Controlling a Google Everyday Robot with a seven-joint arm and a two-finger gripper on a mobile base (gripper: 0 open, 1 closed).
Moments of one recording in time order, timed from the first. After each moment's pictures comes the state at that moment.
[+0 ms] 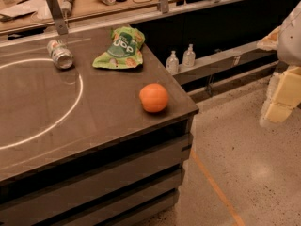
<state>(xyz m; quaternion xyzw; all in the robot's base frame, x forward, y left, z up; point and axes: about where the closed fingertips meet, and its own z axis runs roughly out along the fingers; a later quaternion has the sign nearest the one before) 0.438 -0.217 0.977 -0.60 0.78 -0.03 0.16</state>
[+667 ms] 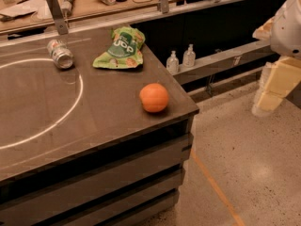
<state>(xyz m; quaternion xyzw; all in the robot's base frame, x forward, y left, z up) 0.460 -0.210 0.984 -0.61 0.77 -0.05 0.18</state>
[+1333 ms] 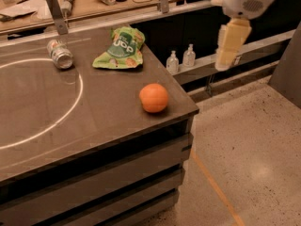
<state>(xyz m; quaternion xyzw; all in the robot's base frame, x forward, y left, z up) 0.585 -0.160 1.003 -0.67 0.71 -0.09 0.21</state>
